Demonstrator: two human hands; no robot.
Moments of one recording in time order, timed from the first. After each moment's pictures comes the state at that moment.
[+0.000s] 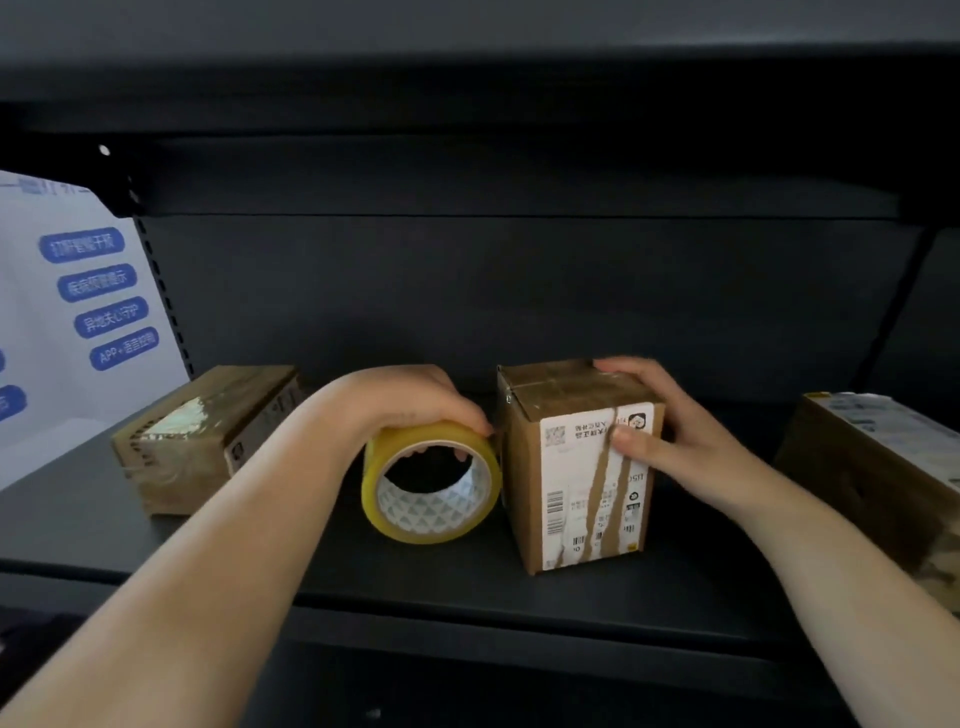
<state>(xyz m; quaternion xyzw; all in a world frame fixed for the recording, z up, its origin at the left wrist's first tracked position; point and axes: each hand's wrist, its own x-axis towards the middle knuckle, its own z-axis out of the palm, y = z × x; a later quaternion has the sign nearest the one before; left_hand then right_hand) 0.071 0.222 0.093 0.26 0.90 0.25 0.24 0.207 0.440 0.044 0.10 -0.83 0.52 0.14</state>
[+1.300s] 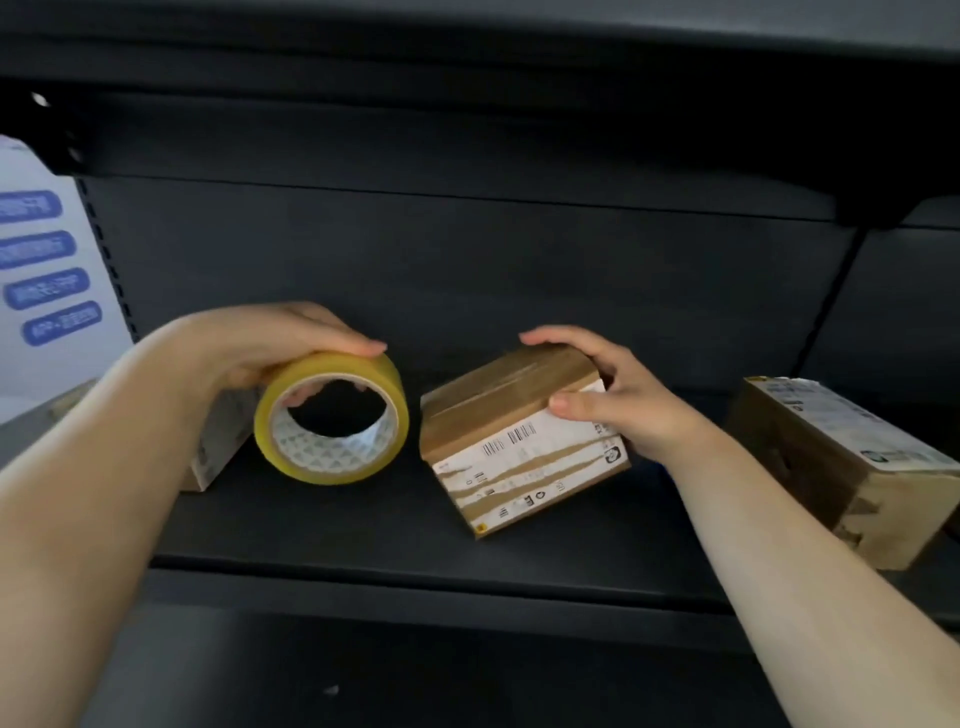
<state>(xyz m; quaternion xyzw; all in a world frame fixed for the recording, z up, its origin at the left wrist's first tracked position) 0.048 0.155 0.107 0.32 0.83 0.37 0.26 0.186 0.438 0.056 0.16 -0.79 0.59 0.08</state>
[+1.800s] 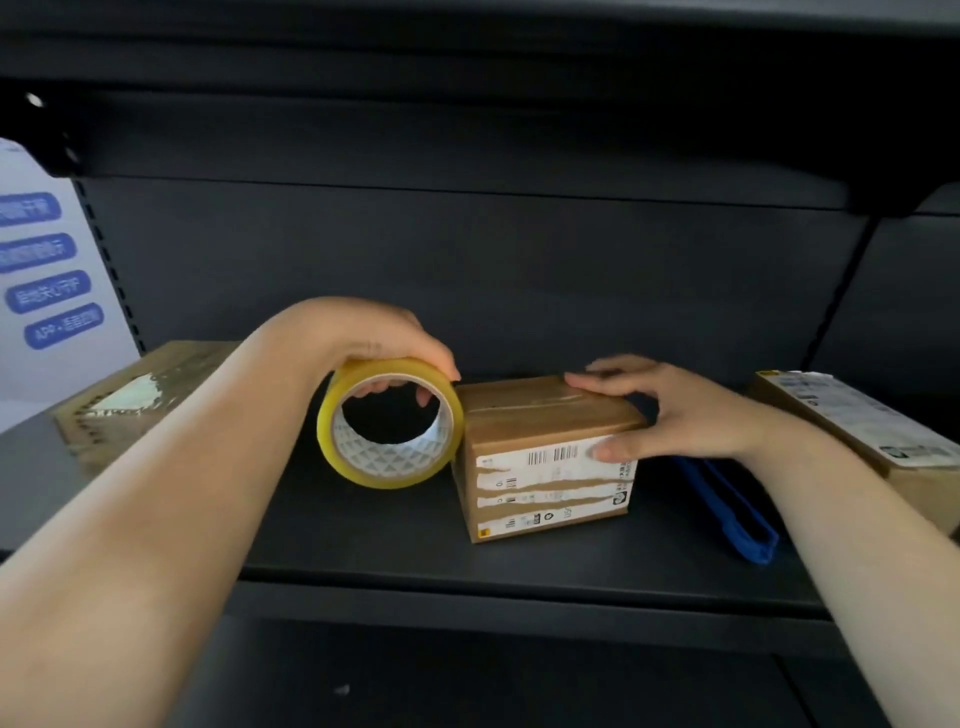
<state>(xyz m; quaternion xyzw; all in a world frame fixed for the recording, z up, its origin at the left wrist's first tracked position) 0.059 0.223 0.116 0.29 0.92 0.19 0.21 0.209 0.462 0.071 0.02 -0.97 0.24 -0.02</state>
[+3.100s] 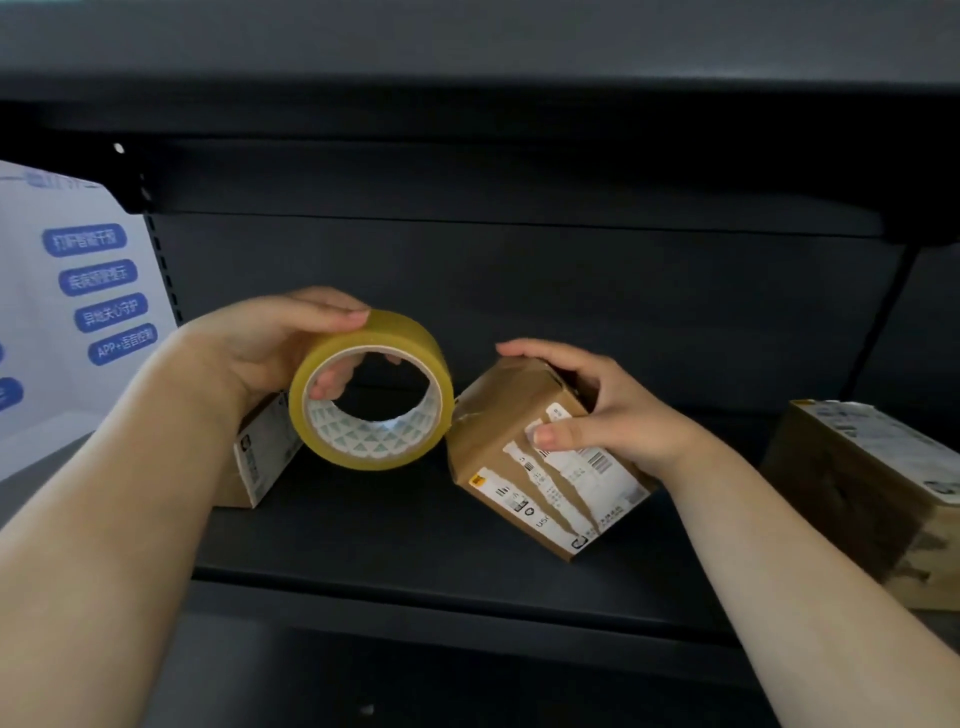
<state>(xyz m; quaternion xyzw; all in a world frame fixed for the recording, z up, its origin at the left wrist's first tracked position) 0.046 0.131 0.124 0.47 0.63 0.52 0.34 0.175 0.402 0.072 0.21 -0.80 0.56 0.03</state>
